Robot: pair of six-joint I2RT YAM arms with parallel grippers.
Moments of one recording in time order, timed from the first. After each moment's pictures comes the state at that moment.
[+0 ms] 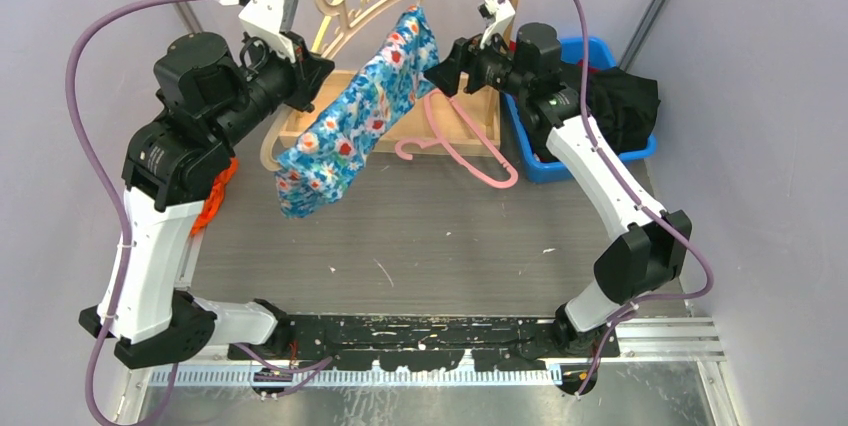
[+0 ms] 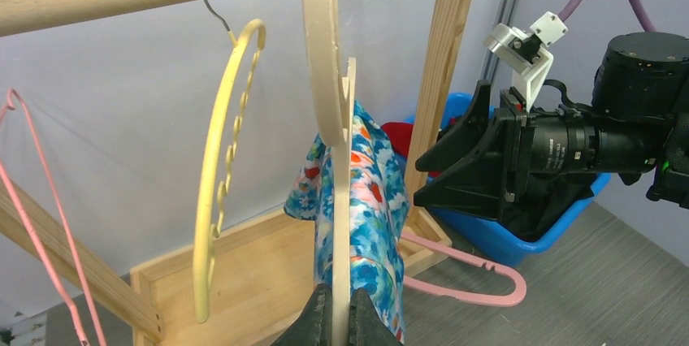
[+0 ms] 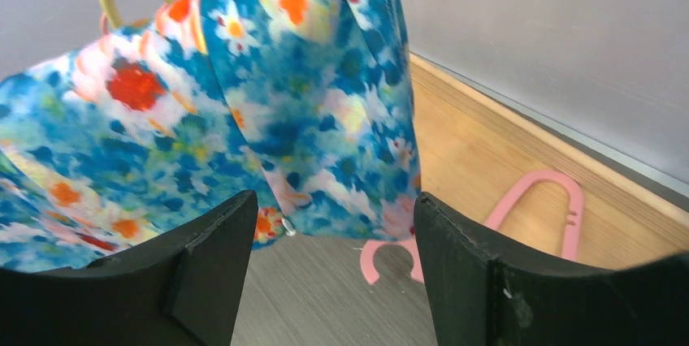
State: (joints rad) left arm -0.57 1.29 2.05 -0.82 -0.04 0.03; right arm 0.38 1.58 1.59 -0.12 -0.47 0.21
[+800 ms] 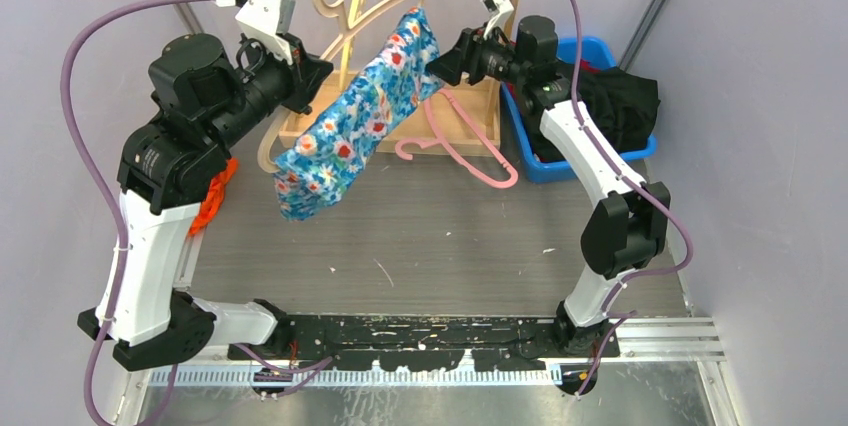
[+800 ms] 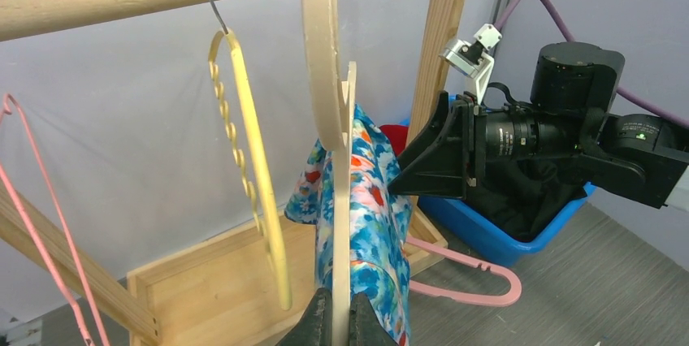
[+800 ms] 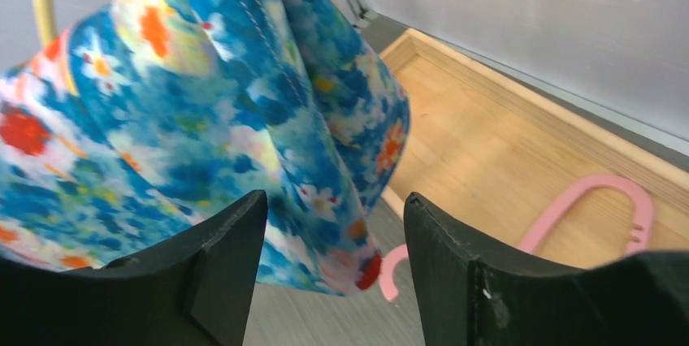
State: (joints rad) left arm -0.57 1.29 2.06 -0.84 -0.03 0.03; right arm 0.30 1.73 1.65 -0.01 -0.65 0.35
